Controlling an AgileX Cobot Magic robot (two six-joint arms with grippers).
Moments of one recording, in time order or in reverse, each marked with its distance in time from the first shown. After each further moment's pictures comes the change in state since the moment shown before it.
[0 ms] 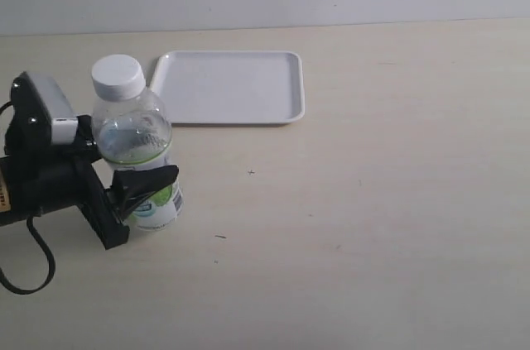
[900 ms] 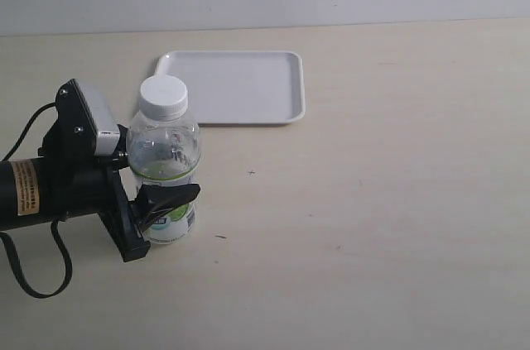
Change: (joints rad) left arm -0.095 0.000 -0.050 0.011 0.137 -0.017; right arm 0.000 0.003 -0.032 0.238 -0.573 0.347
